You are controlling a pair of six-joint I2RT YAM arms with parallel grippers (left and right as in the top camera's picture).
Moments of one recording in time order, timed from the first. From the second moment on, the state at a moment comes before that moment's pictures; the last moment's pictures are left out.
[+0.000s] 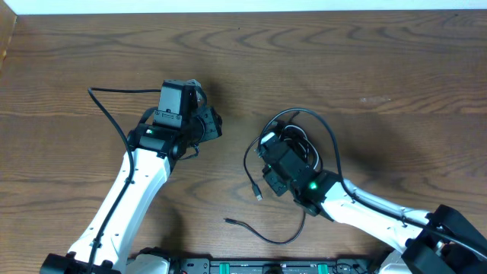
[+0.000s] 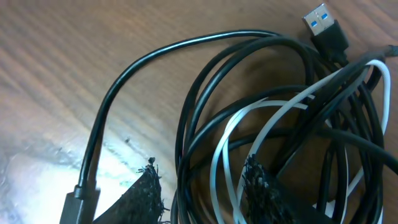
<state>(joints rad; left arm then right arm) -0.25 1.36 0.99 -0.60 0.17 -0.51 0.83 1.53 0.69 -0.11 0.17 0.10</state>
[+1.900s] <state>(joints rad) -0.25 1.36 0.99 -0.63 0.17 -0.51 0.71 1.62 0.85 -0.38 0.02 0.13</state>
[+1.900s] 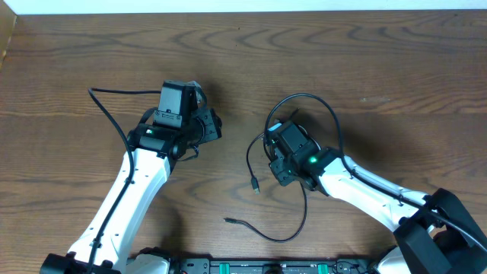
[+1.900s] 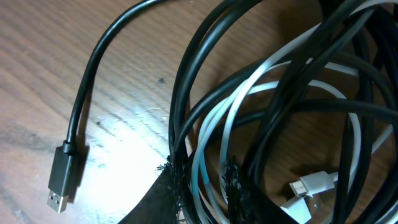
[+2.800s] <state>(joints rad) -0.25 1.36 0.99 -0.65 0.17 -0.51 0.70 1.67 0.83 -0.30 0.09 0.15</state>
